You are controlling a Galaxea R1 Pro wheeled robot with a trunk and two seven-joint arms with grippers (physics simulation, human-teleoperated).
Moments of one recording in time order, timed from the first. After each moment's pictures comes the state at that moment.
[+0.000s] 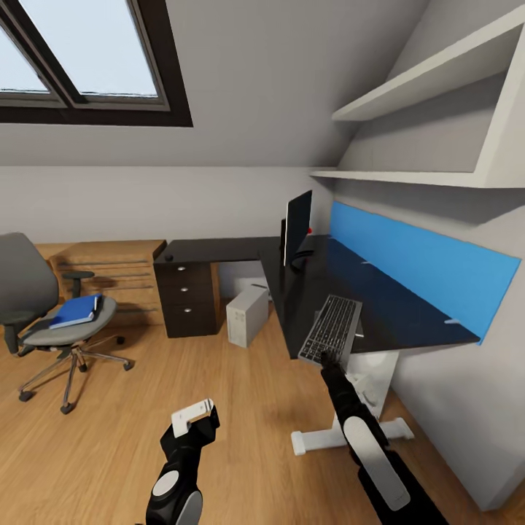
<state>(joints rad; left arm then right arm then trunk) -0.10 -0.10 -0.31 -1.42 0.36 0.19 0.59 -0.34 0.00 0.29 -1.32 -1.15 -0.14 -0.48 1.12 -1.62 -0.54</state>
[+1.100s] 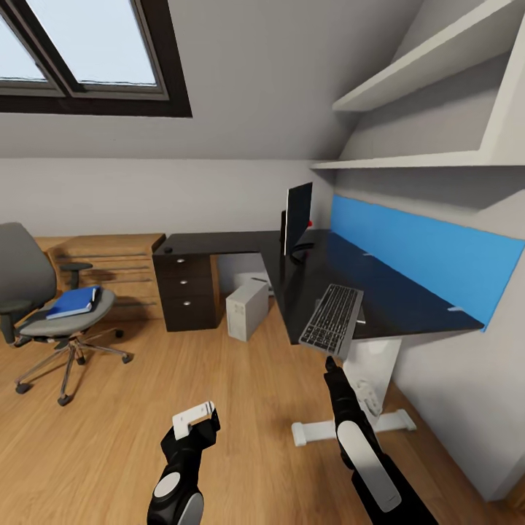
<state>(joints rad) -0.10 -0.10 -0.32 -1.40 0.36 0.20 0.59 -0.34 0.03 0.29 -1.25 -1.15 -0.28 -0.48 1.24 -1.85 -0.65</state>
